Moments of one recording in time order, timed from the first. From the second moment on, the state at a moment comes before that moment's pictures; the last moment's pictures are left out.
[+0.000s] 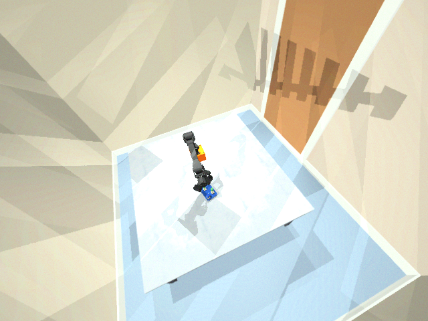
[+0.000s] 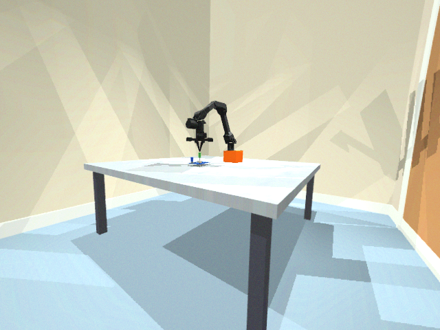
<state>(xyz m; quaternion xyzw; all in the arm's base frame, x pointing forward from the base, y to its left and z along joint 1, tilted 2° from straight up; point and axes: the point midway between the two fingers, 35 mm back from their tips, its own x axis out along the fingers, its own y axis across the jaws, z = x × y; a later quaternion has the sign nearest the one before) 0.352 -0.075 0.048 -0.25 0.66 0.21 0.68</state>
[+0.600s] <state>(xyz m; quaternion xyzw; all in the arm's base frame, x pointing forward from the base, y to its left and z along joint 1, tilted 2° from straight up) 0.353 -0.075 0.043 -0.25 0.66 0.21 0.68</state>
